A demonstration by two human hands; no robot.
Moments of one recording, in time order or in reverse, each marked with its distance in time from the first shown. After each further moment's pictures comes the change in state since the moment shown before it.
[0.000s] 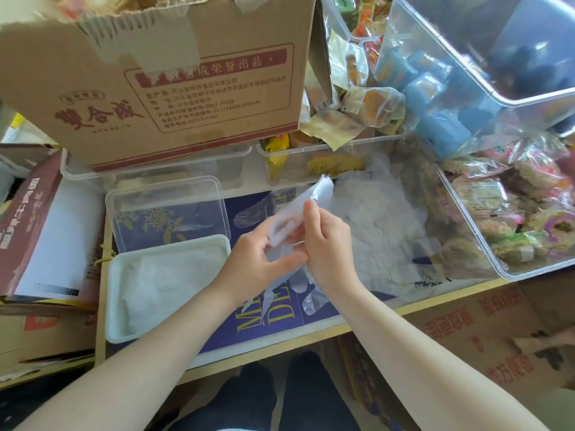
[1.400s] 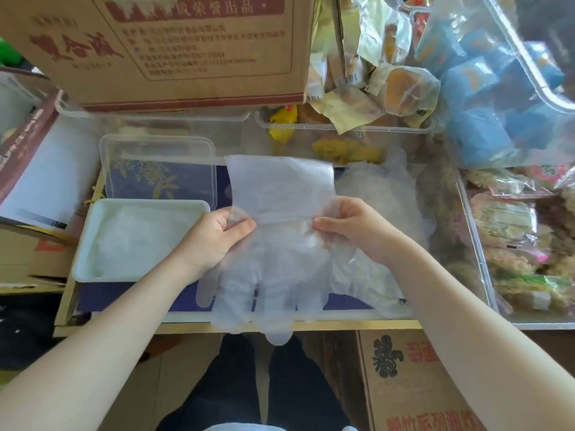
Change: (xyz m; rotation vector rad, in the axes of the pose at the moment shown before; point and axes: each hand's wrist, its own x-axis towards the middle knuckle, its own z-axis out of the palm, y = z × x) left_hand 0.008 -0.029 0.026 -0.202 0.327 -0.454; right_hand 0.084 0.046 -0.097 -0.062 -0.765 0.284
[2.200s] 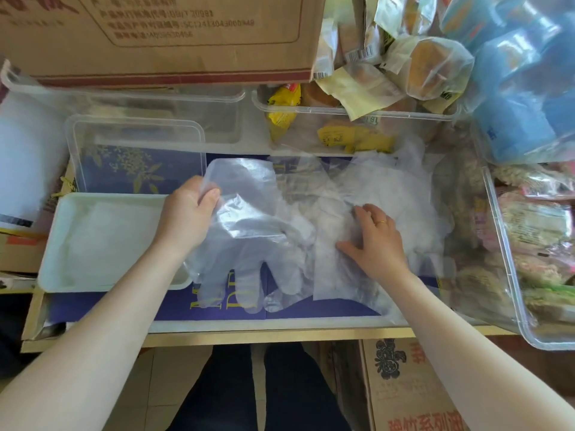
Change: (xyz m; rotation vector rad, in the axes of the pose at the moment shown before) left_hand 0.054 -0.025 -0.026 0.546 0.403 0.090; right_hand 0.035 0.106 -0.018 -1.036 0.365 0.062
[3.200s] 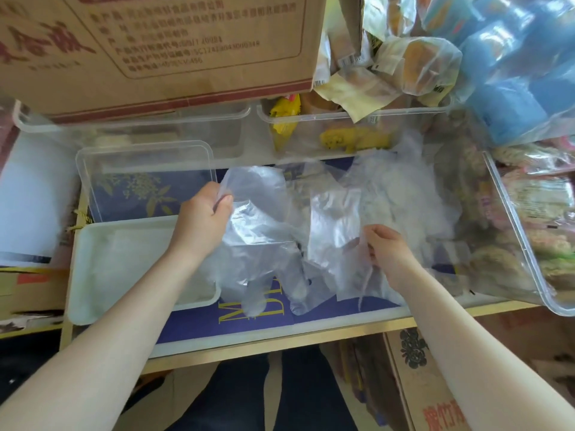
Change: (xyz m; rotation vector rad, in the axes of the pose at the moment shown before) left_hand 0.016 0.001 -0.017 0.049 -0.091 0.150; right_hand -0.020 -0.039 -0.009 1.081 -0.046 0.569
